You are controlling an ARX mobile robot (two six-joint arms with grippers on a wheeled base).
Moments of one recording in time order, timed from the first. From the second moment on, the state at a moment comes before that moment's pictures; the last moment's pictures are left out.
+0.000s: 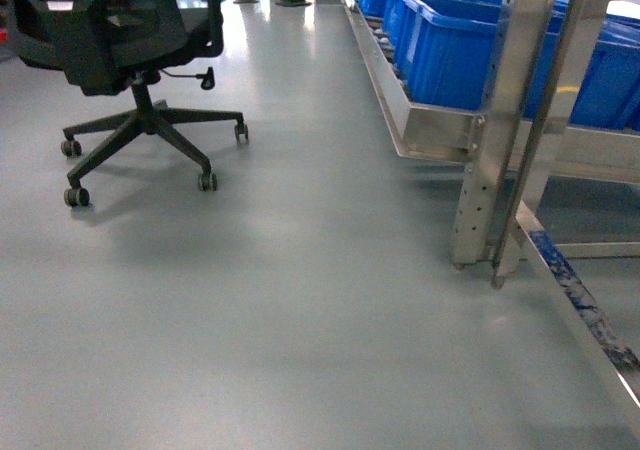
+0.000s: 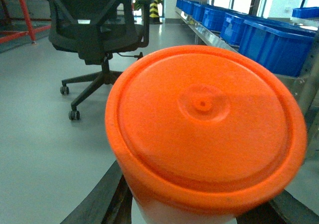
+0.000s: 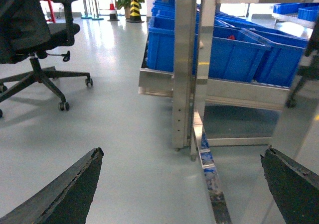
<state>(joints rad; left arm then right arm) 0.00 0.01 0.01 -0.01 0.00 -0.01 0.00 0.00 0.01 -0.01 0.00 0.00</state>
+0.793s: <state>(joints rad) 0.00 0.01 0.01 -0.01 0.00 -0.01 0.00 0.00 0.01 0.00 0.00 0.00</state>
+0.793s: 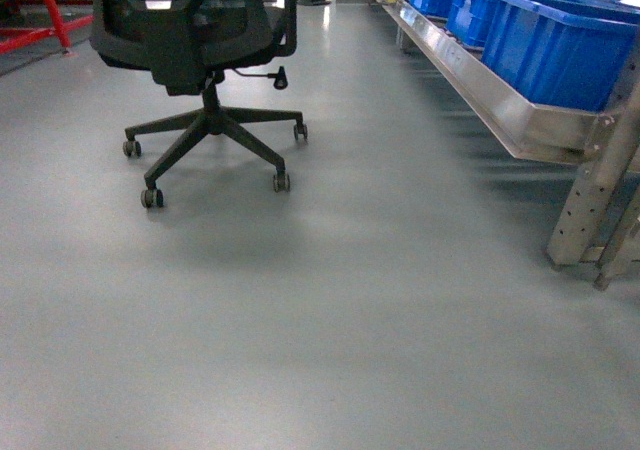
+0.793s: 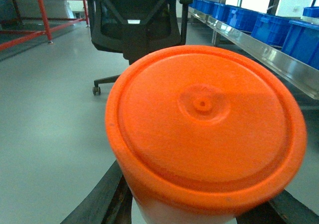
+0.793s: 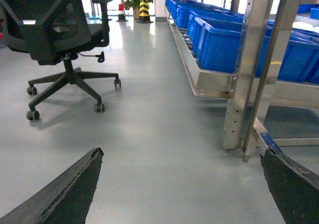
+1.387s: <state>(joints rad) 0.00 0.01 0.01 -0.01 0.00 -0.01 0.00 0.00 0.01 0.00 0.00 0.00</state>
